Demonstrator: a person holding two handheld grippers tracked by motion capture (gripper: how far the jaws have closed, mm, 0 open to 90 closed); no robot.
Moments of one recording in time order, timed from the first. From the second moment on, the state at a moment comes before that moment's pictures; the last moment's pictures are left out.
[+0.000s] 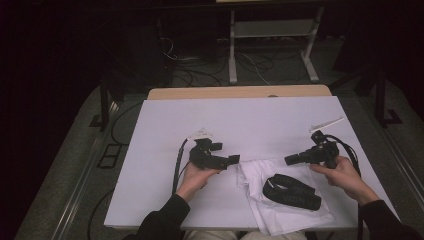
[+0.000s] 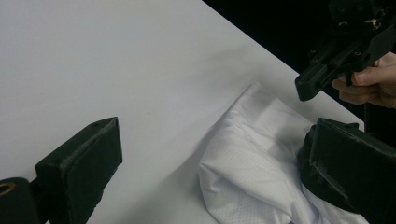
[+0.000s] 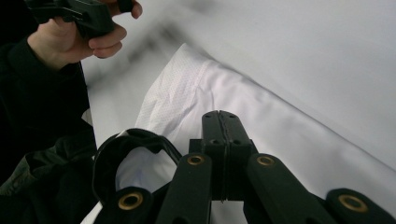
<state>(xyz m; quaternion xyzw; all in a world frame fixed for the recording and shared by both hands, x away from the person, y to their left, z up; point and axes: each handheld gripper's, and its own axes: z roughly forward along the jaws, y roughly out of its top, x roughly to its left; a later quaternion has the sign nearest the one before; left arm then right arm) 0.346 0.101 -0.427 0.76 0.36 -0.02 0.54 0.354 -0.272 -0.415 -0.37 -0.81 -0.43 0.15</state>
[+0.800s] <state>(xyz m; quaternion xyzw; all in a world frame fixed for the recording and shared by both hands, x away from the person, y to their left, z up) 0.346 0.098 -0.428 0.76 0.35 -0.02 0.54 0.361 -0.223 -0.435 -0.35 -0.85 -0.34 0.21</state>
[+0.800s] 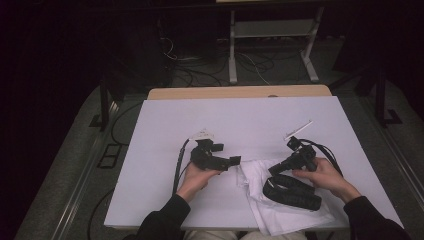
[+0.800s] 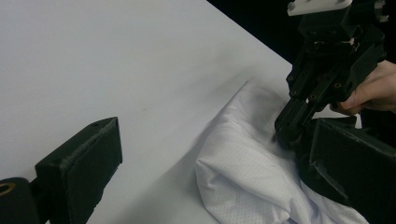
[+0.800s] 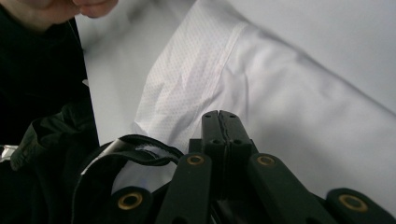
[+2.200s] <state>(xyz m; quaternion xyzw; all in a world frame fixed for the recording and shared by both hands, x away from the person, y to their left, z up) 0.344 0.095 -0.430 0.77 0.35 -0.03 0.53 0.281 -0.219 -0.427 -0.24 -0.87 -0.35 0.26</state>
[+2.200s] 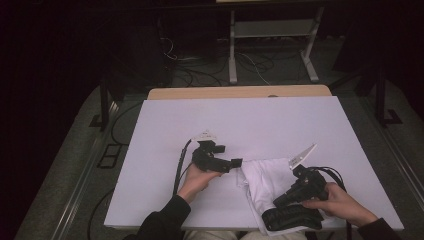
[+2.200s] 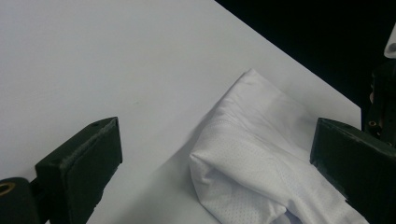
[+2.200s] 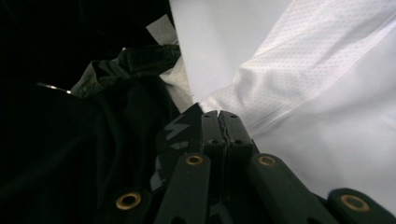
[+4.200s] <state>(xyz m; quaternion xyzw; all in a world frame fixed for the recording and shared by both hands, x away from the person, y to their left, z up) 0.347 0.073 -0.446 0.79 0.34 -0.05 0.51 0.308 -0.268 -0.393 -0.30 -0.84 -0.45 0.09</state>
